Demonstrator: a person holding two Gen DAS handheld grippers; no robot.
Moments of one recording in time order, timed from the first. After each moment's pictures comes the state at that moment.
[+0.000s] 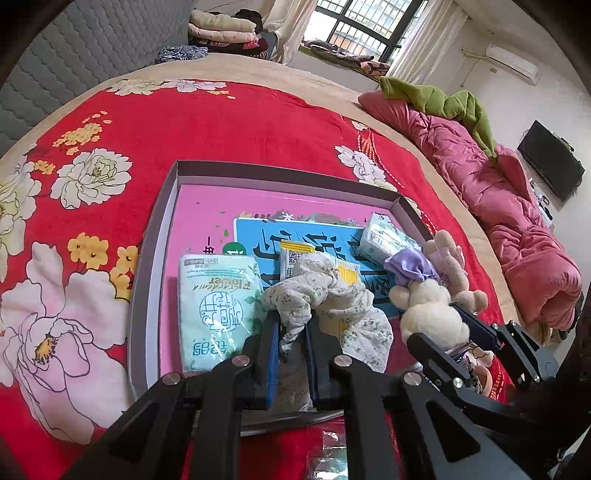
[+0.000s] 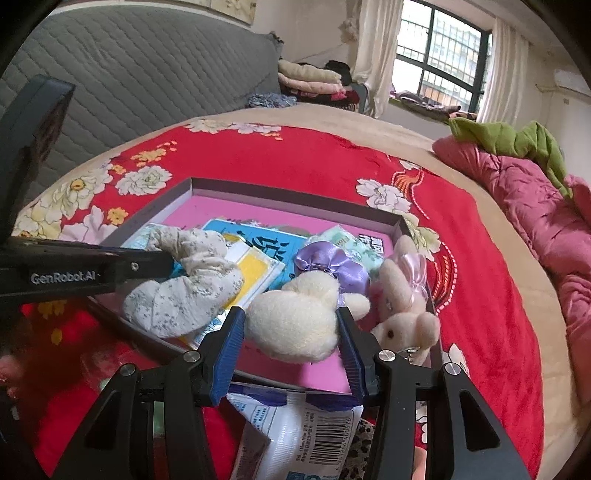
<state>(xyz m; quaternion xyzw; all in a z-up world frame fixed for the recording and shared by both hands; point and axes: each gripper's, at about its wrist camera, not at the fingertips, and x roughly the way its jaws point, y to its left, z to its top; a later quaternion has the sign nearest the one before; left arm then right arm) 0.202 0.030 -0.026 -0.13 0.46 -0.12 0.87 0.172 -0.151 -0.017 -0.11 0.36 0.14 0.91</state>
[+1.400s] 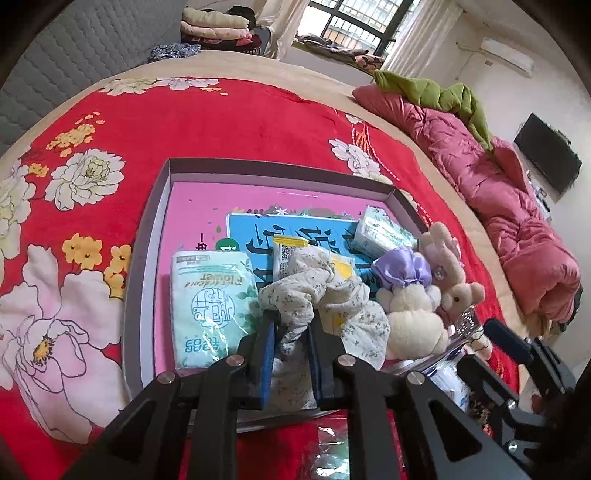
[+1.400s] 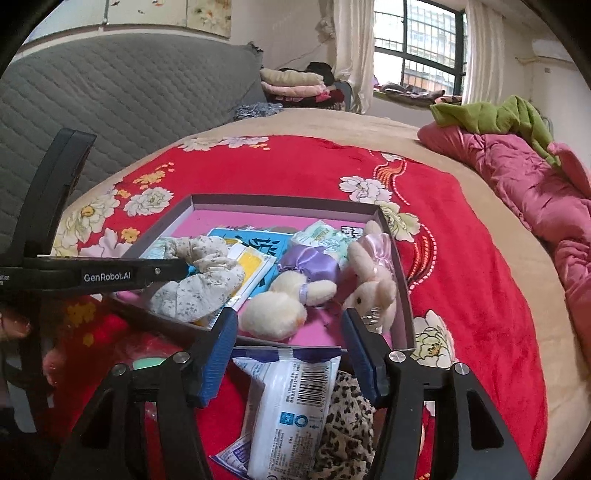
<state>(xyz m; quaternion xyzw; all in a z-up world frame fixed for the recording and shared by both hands) 0.201 0.021 -0.026 -0.11 0.46 -0.13 0.87 0.139 -0.180 0.008 -0.05 0.36 0.13 0.92</state>
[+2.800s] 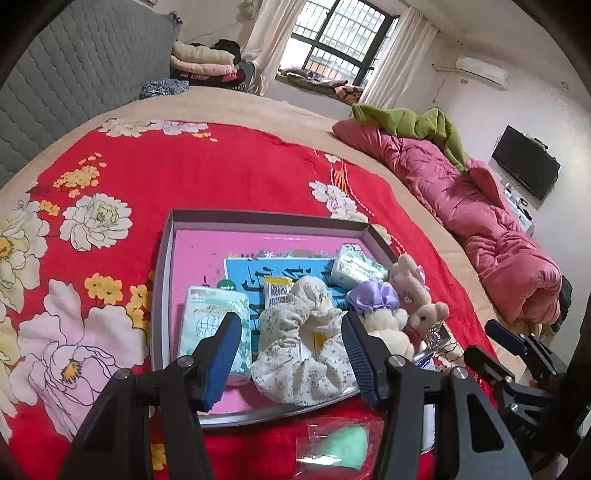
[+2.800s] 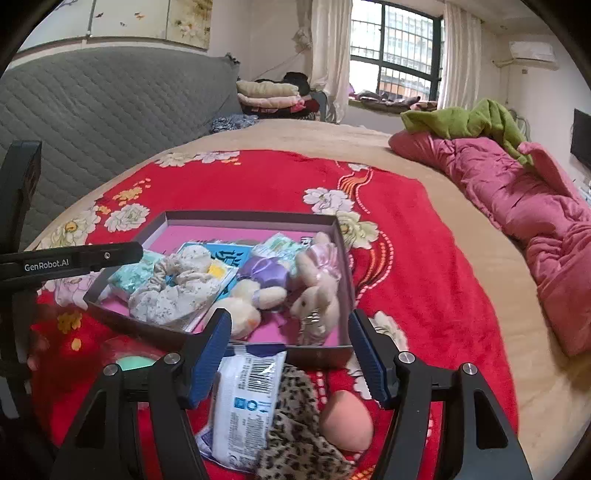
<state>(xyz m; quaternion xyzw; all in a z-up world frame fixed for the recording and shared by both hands) 0.181 0.040 0.013 -0.12 0.39 -0.16 0.90 0.123 -0.208 0.028 -0.05 0.35 0.09 0.93</state>
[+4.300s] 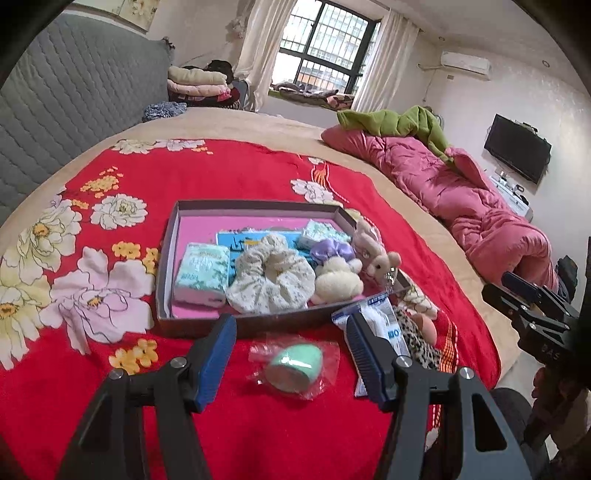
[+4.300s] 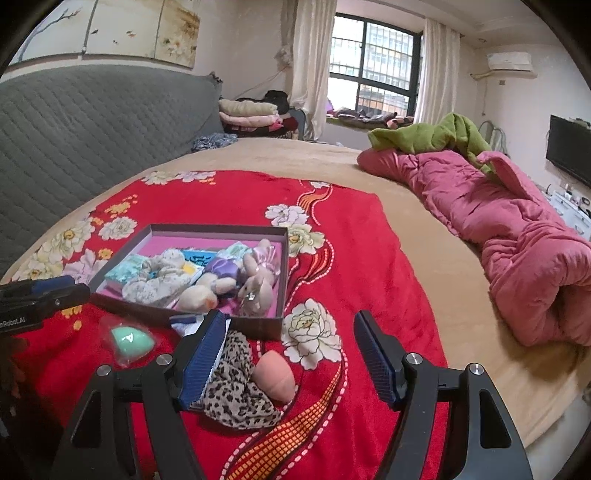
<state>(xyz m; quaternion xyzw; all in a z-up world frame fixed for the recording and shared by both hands) 0.077 0.012 0.029 -0.08 0.37 -0.15 0.92 0.054 -0.267 0.067 -0.05 0.31 0.05 0.95</state>
